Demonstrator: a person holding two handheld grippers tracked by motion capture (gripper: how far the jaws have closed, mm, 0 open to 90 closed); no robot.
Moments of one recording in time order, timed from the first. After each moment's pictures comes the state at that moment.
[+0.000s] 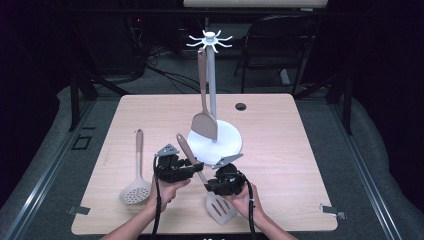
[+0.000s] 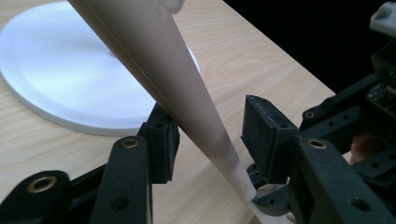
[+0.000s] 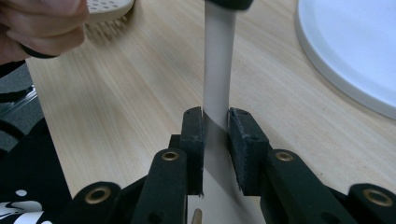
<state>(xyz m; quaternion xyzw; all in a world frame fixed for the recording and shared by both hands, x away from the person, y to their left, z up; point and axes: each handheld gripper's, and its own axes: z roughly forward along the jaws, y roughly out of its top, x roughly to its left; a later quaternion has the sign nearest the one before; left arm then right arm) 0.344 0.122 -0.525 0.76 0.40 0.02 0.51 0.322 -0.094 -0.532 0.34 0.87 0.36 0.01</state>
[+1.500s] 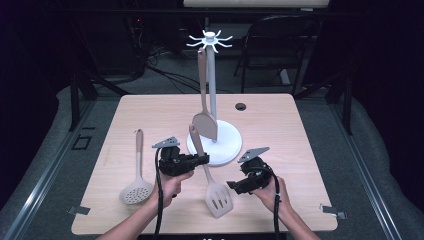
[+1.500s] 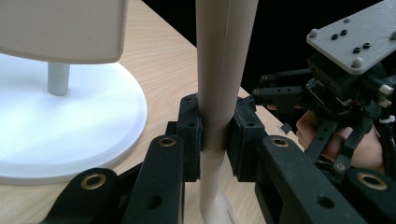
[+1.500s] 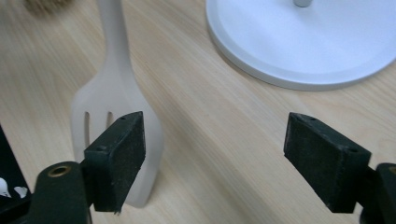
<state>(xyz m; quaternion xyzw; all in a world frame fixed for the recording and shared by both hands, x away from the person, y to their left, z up) 0.351 0.116 -0.497 0.73 0.36 -0.05 0.57 0.326 -0.162 -0.503 0.35 0.88 0.32 0.09</state>
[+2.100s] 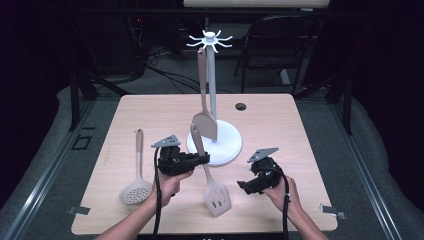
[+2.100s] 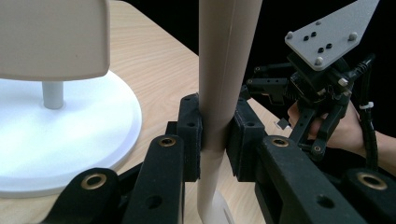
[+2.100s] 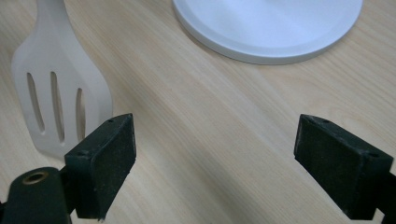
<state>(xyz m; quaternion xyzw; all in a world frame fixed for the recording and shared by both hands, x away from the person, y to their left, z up) 0.347 0.114 -0.484 0.75 0.33 -0.03 0.57 0.326 -0.187 -0.506 0.36 0.88 0.30 0.12</state>
